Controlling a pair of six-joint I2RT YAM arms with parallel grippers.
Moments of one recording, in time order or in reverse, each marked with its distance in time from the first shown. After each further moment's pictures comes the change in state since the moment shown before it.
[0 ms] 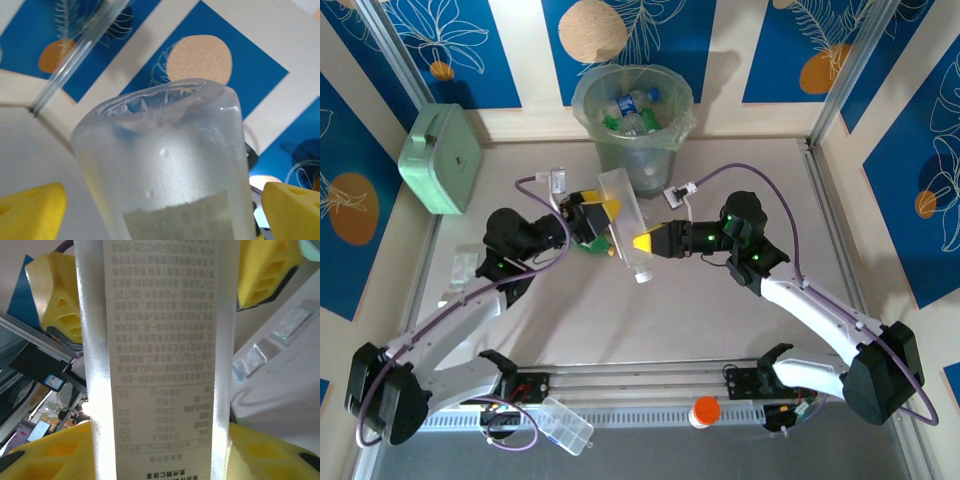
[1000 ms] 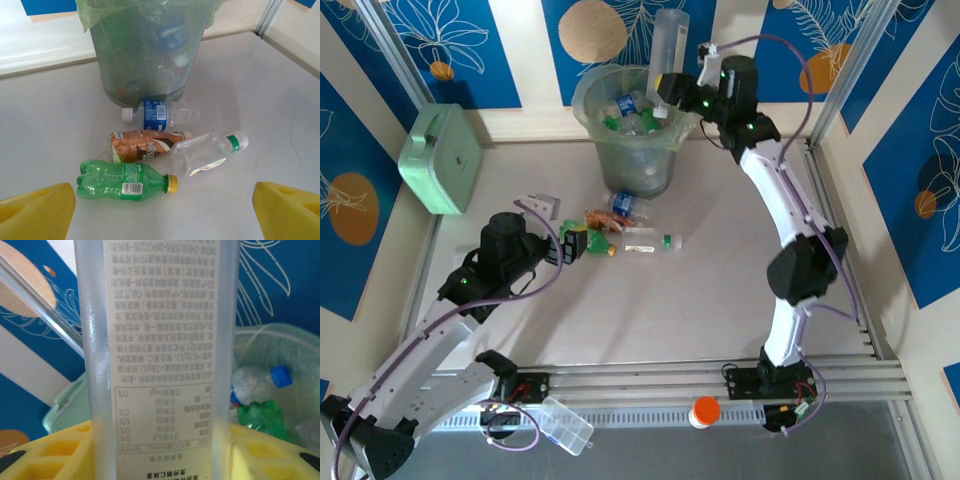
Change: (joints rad) left arm 0.000 -0.191 0.108 -0.969 -0.620 0.739; right arm -0.282 0.813 1.275 -0.633 0.636 -0.476
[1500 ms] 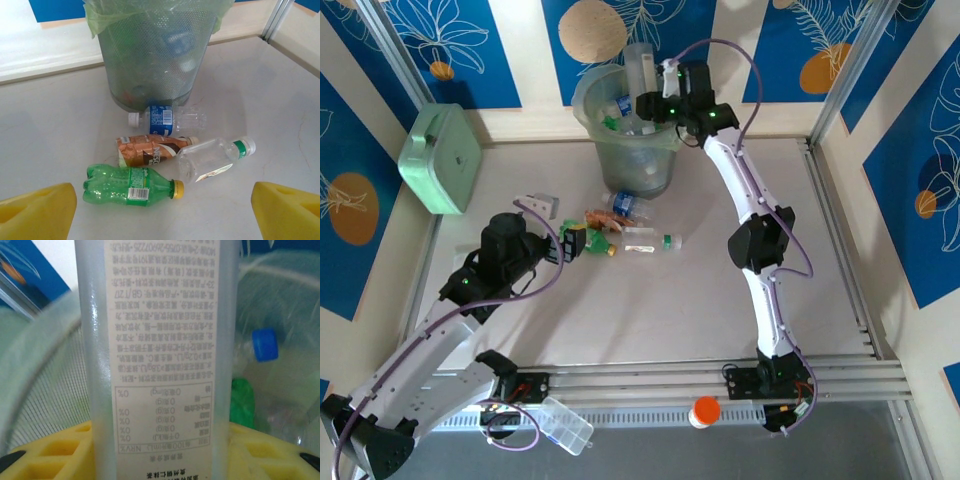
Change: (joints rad) left arm 0.000 0.000 -0.016 0.029 -0.040 0.003; right arm 0.075 0.401 0.496 -0.396 0.139 -0.274
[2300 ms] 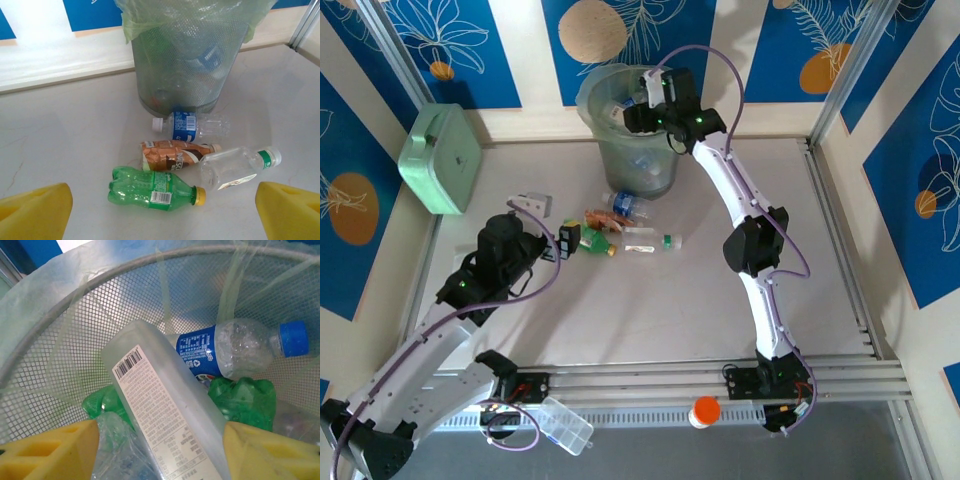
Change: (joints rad) left arm 0.000 -0.023 -0.001 0.000 -0.095 0.007; right arm 0.047 -0.015 -0.036 -0.004 0.087 -0.137
